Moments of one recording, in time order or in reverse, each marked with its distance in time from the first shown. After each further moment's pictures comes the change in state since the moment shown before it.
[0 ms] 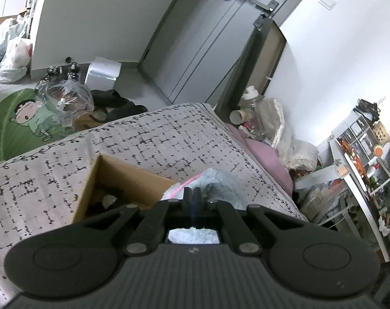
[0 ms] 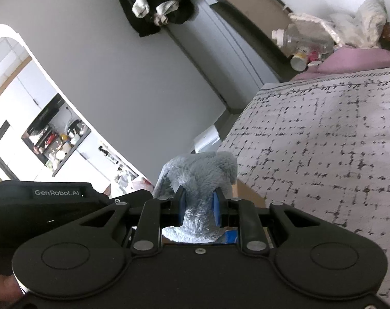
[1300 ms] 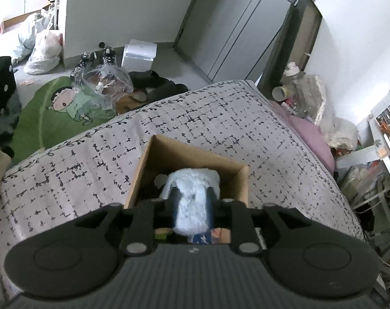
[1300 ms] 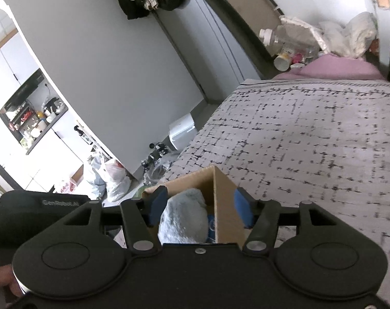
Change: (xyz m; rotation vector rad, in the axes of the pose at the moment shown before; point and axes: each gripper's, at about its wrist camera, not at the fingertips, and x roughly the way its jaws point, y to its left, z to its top) left arm -0.011 0.018 0.000 0.025 0.116 0.198; right arm -0.024 0.016 0.001 -0.076 0.059 -0.156
